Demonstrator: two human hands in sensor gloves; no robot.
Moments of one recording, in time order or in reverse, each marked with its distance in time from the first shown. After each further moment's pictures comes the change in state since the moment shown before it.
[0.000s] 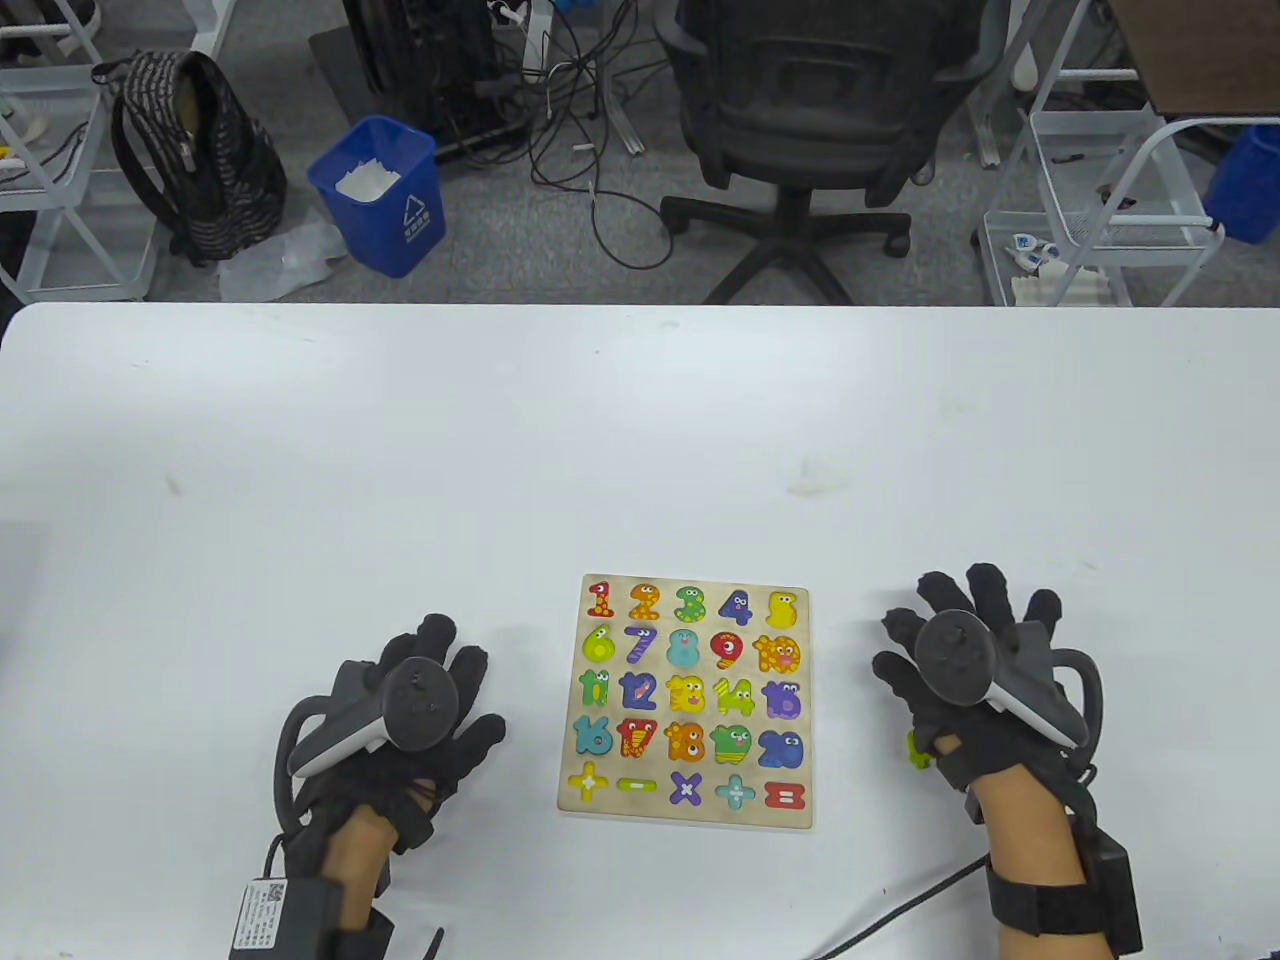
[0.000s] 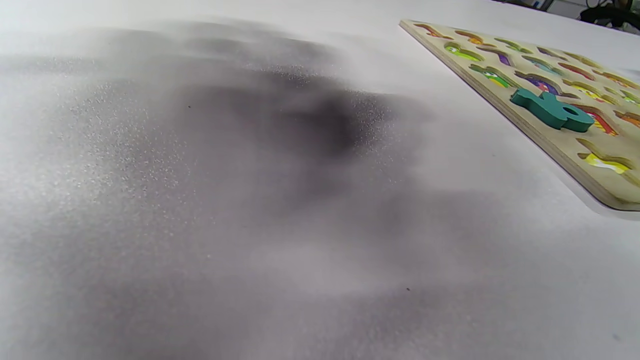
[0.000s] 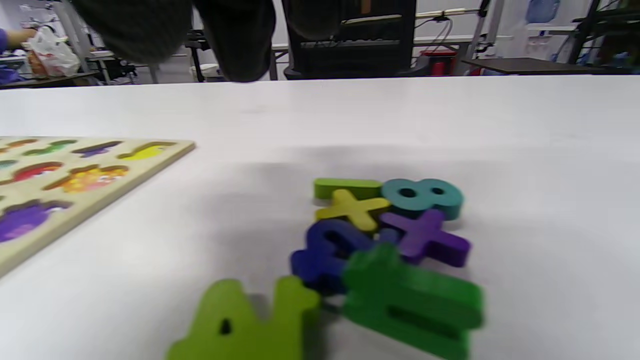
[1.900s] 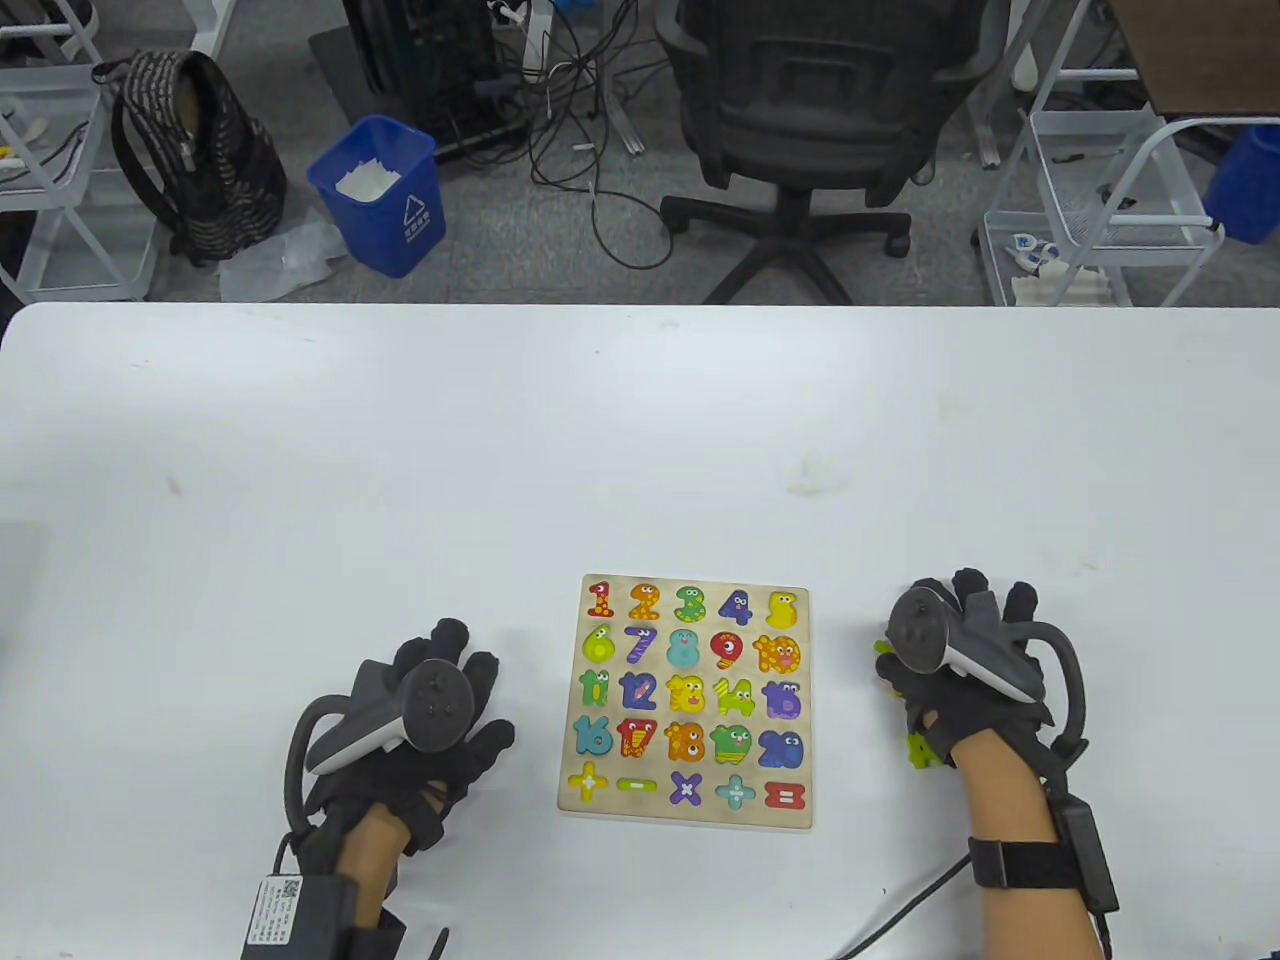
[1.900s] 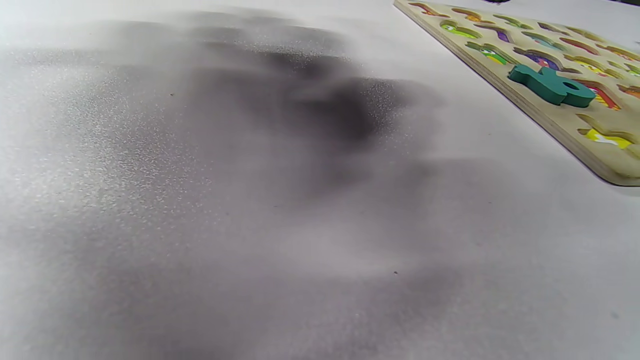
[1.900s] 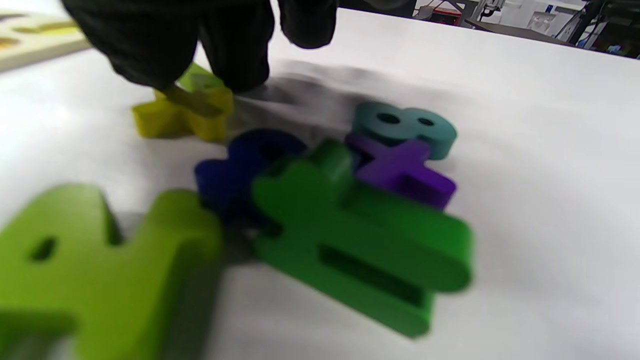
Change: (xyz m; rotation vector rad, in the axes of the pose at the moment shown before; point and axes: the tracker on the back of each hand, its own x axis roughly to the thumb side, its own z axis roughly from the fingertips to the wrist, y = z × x) left_hand 0.010 -0.003 -0.005 -0.030 -0.002 -0.042; right_hand 0.005 0.030 -0.038 0.150 0.035 0.173
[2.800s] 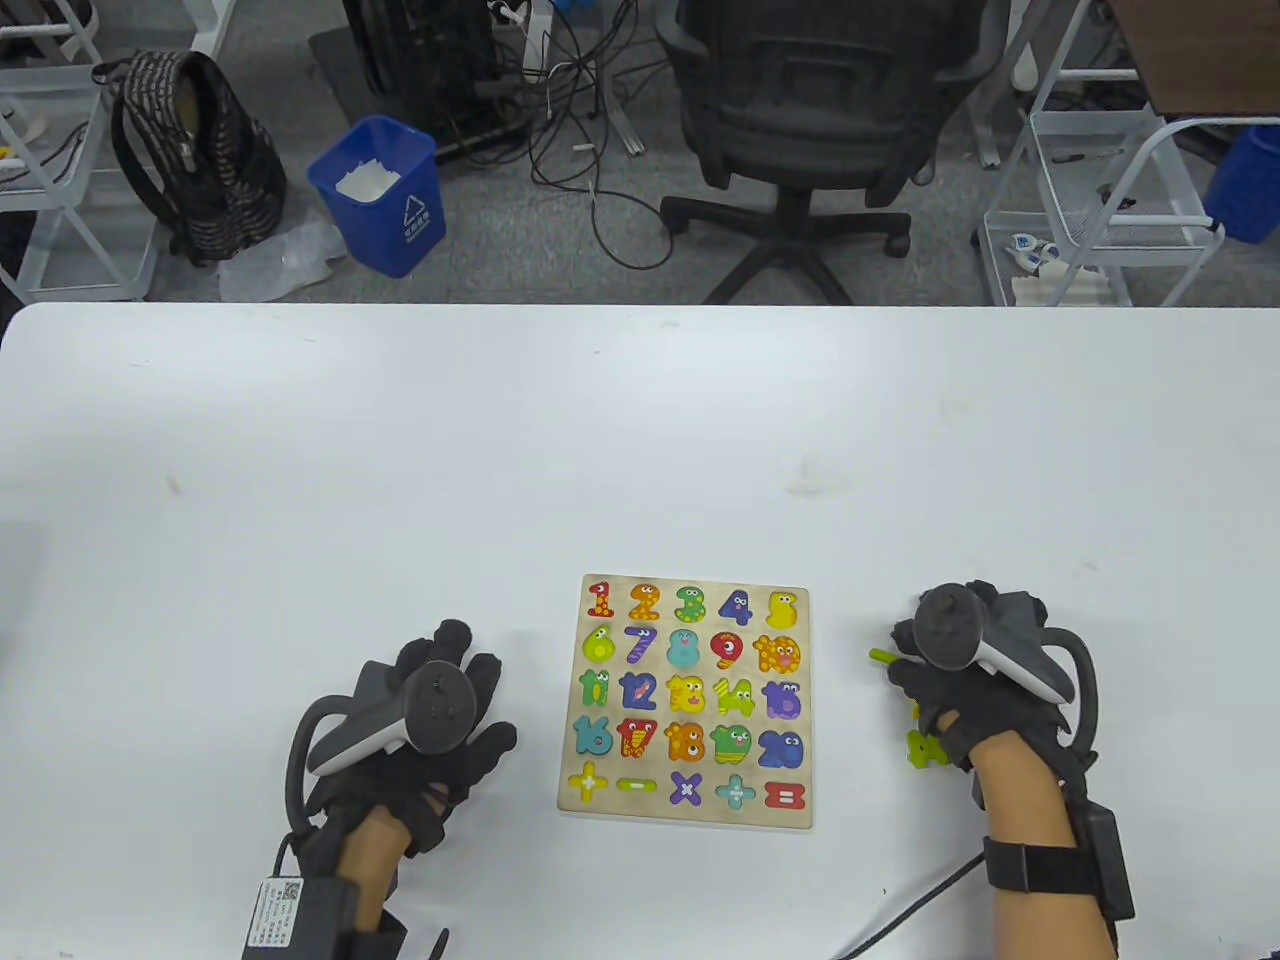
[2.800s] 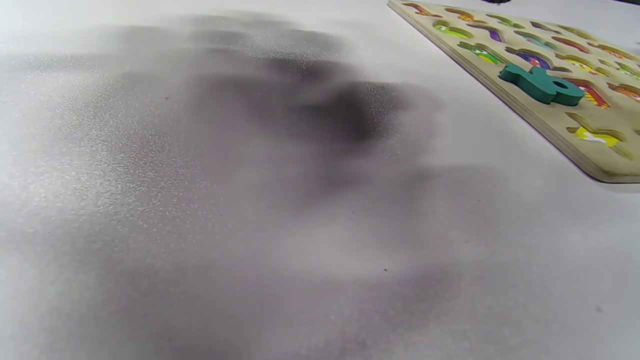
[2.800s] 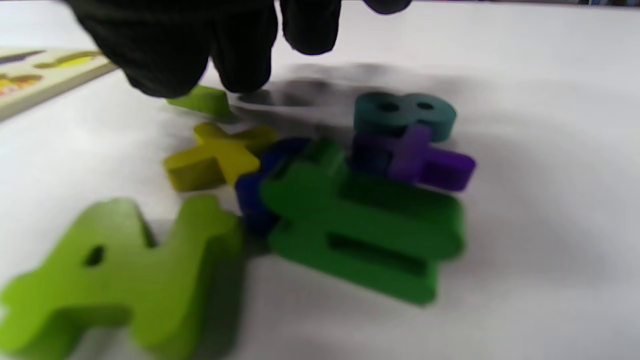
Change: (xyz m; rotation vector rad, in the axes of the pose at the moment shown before) left_hand 0.001 -0.001 0.000 0.000 -0.006 -0.006; right_hand -0.008 0.000 0.001 0.005 -0.024 -0.083
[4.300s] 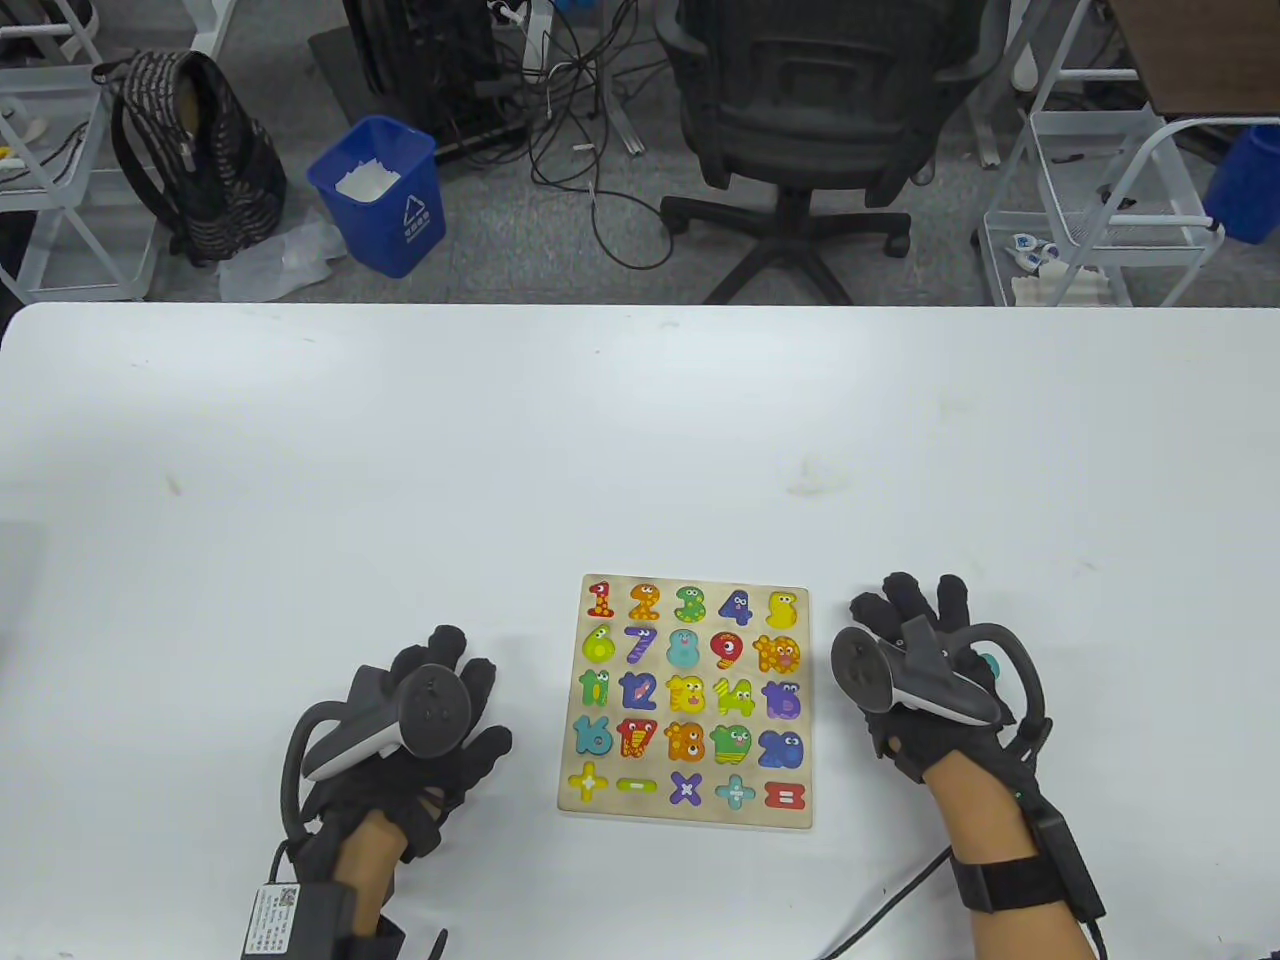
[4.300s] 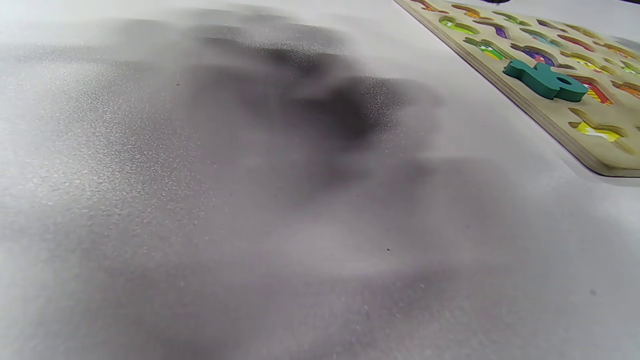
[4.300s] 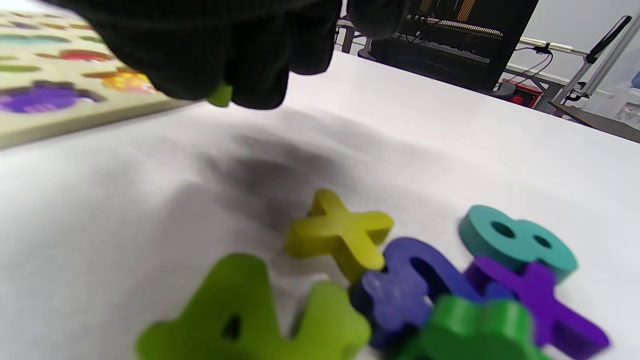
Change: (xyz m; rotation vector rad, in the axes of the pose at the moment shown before) left_hand -0.003 -0.002 0.004 -0.009 0.011 0.017; right_hand 0.059 -0.010 0.021 -0.132 -0.204 0.233
